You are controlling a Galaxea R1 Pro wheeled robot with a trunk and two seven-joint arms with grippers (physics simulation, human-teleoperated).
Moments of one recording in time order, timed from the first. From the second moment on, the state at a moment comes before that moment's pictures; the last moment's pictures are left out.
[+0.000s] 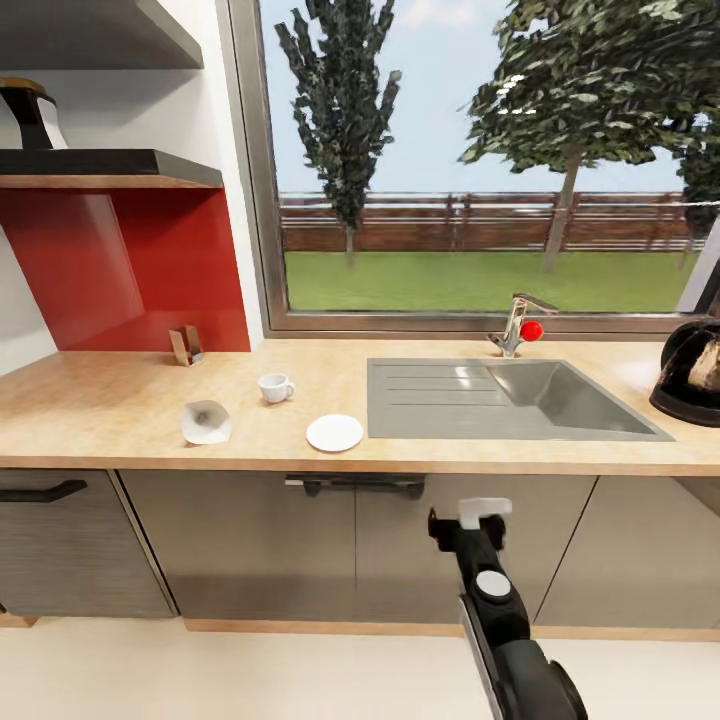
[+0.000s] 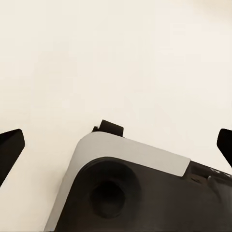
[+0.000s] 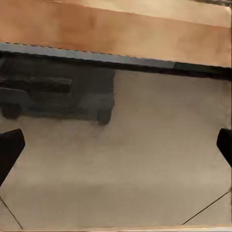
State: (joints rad) left arm -0.03 0.04 0.02 -0.12 0.38 -0.31 -0.06; right arm -0.25 0.17 0.08 -1.44 0.24 0.43 -0.19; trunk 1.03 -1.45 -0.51
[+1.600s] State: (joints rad) left arm -0.03 0.05 0.01 -0.12 0.36 -0.30 -0.04; right arm -1.39 0.17 0.20 -0.54 -0.61 1.05 -0.57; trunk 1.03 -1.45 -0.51
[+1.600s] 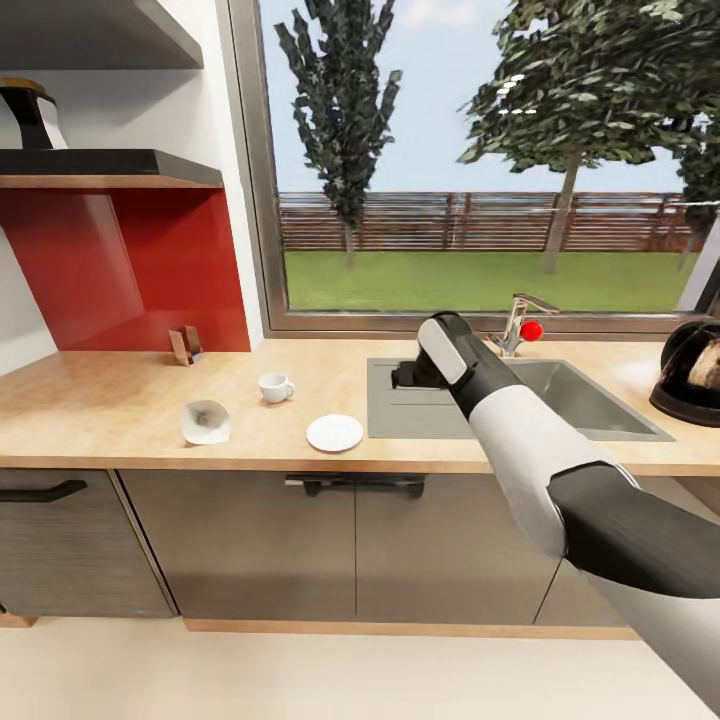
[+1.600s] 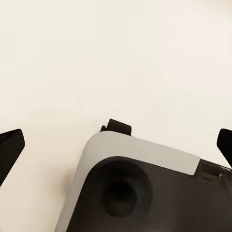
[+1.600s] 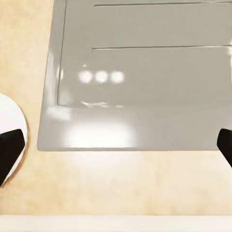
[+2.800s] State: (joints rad) left arm -0.03 0.06 0.02 -0.16 0.38 -0.29 -0.01; right arm -1.40 0.17 0.20 -0.46 -0.61 1.00 -0.53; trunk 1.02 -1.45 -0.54
